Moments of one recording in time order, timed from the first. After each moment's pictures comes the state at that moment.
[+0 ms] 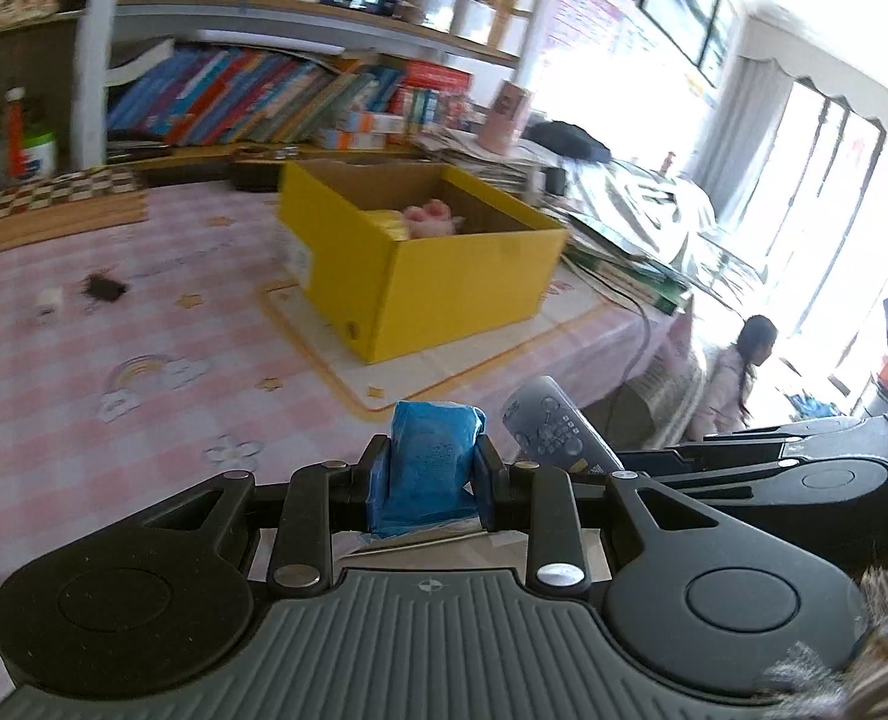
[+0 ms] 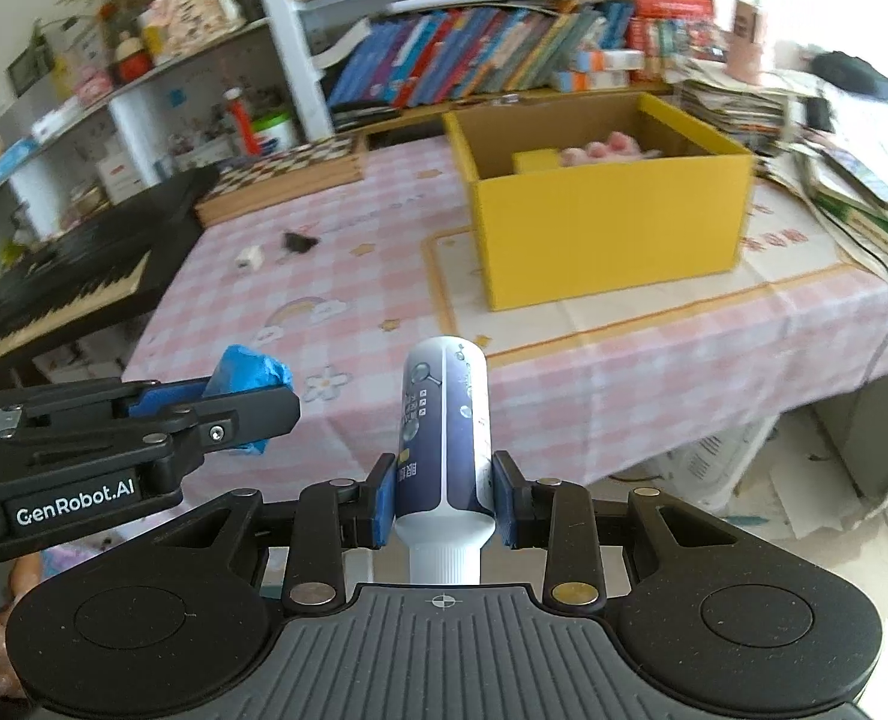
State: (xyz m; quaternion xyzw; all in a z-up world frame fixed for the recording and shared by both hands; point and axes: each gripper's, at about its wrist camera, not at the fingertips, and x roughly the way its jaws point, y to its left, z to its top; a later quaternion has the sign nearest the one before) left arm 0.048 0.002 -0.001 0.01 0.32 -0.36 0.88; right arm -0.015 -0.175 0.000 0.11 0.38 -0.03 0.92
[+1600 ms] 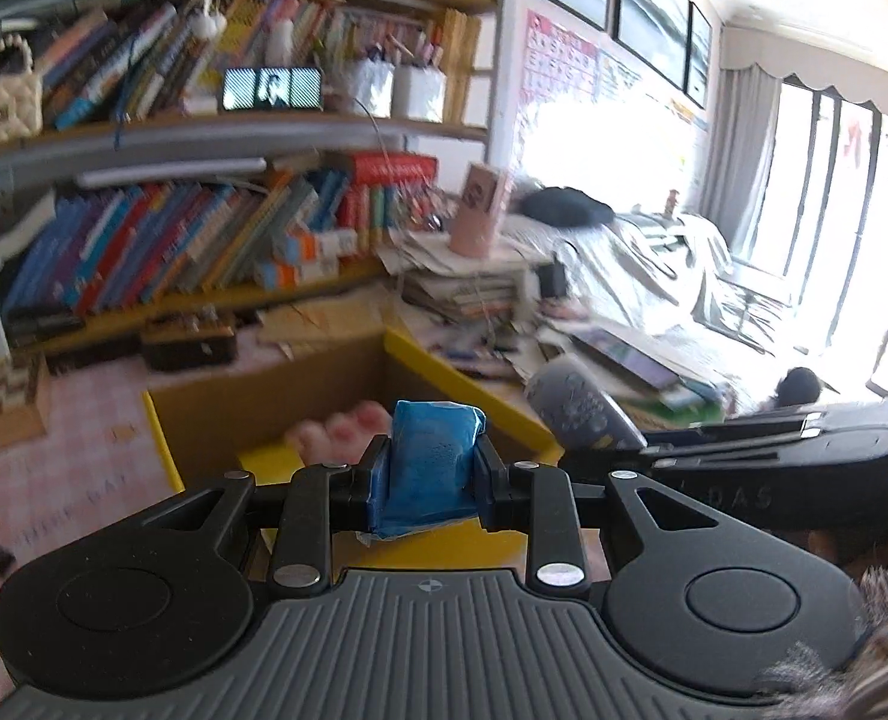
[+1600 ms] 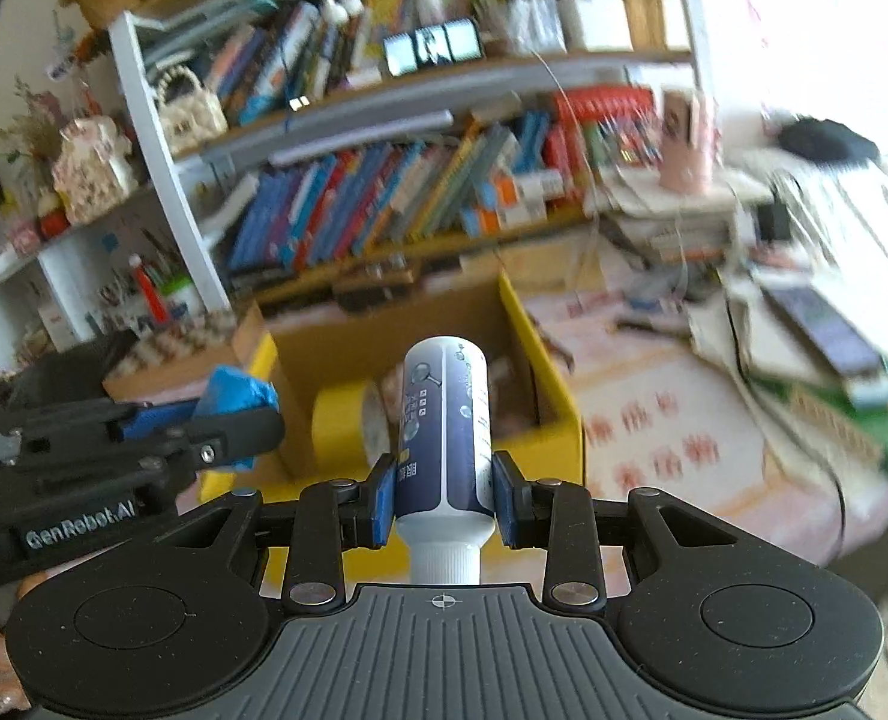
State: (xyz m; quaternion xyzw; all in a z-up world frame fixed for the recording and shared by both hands) left arm 0.168 -0.193 0.057 0.04 0.22 -0.34 0.91; right arm 0.111 -0.366 0.057 0.11 0.28 -0.01 0.95
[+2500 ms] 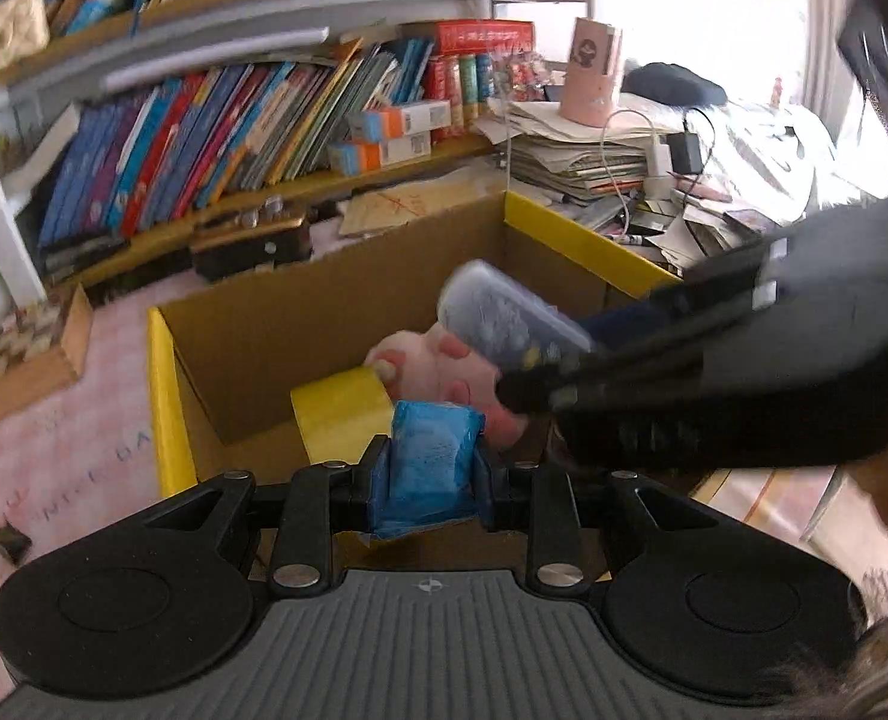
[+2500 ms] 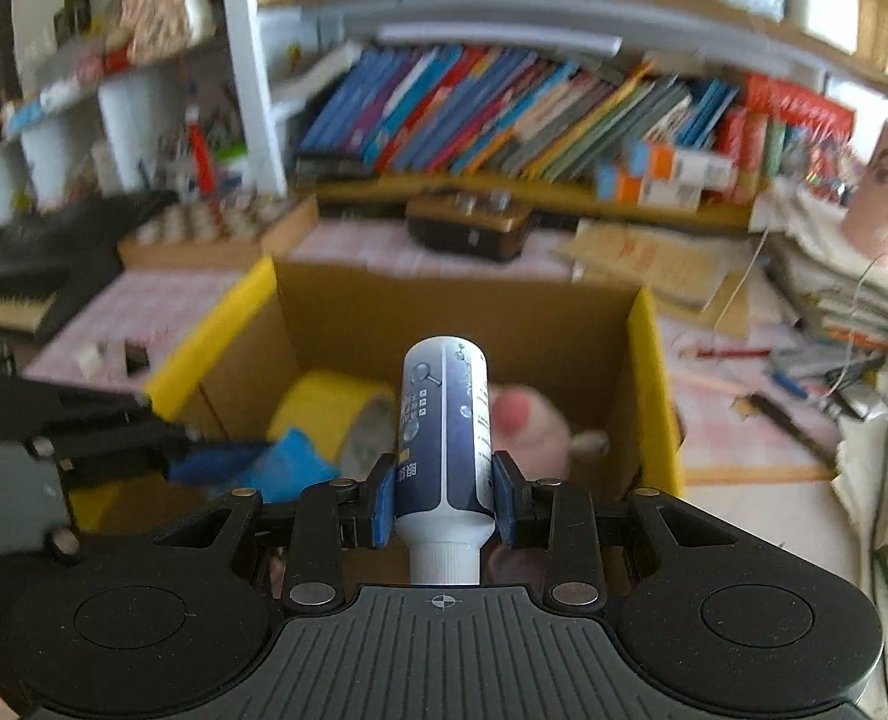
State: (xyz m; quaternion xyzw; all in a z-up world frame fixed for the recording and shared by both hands) left arm 0.259 -0.240 -0.020 0.12 0.32 -0.24 0.91; right arm 0.252 -0.363 -0.010 -0.02 0.38 0.11 0.92
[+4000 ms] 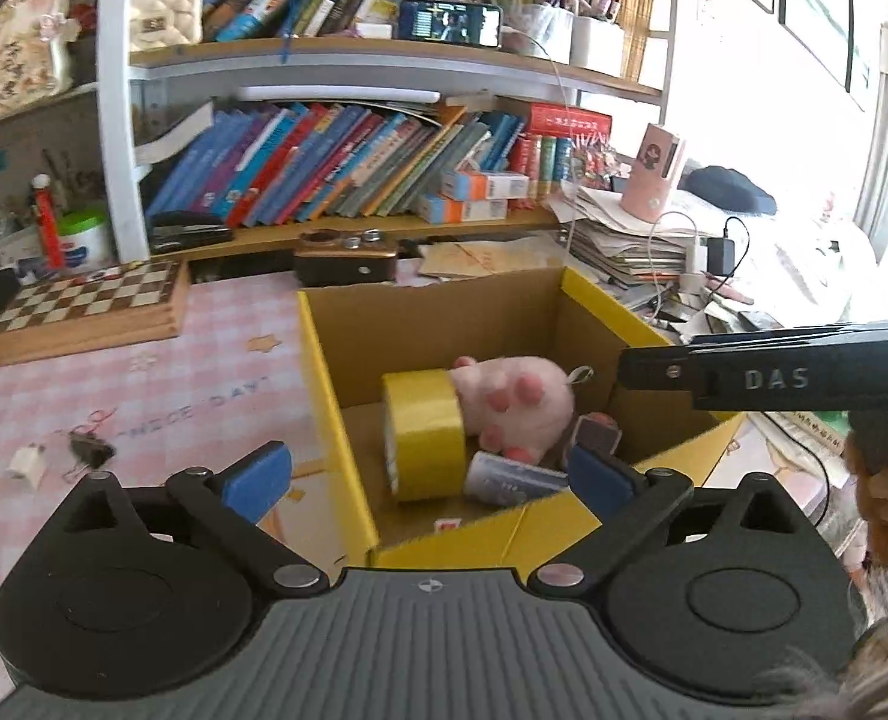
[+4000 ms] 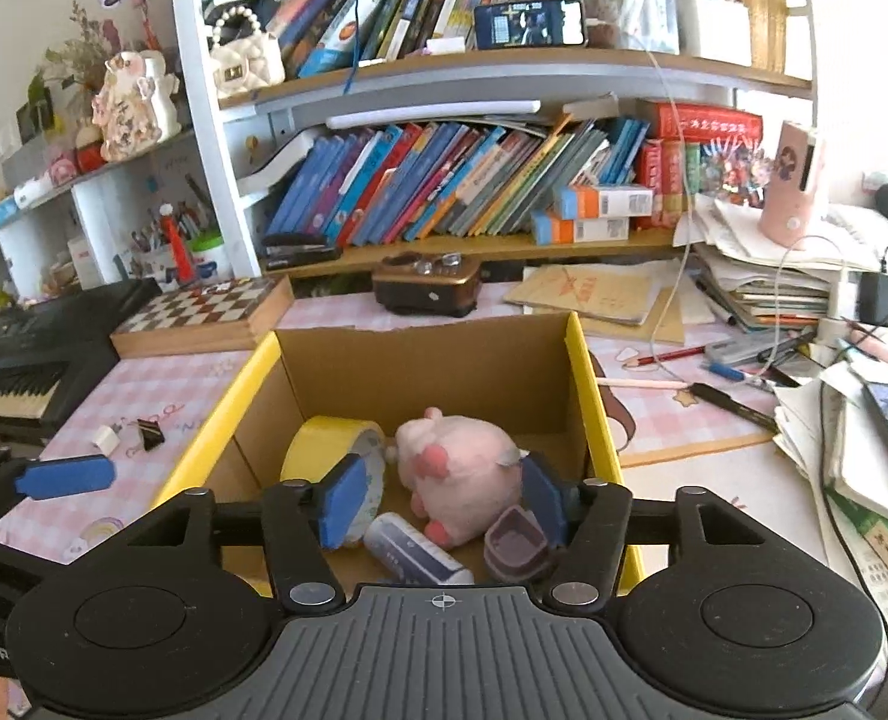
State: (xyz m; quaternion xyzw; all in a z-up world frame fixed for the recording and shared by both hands) left arm 0.185 -0.171 0.020 0.03 0.28 -0.18 0.94; right arm 0.181 -0.369 0.029 0.05 0.30 0.04 0.95
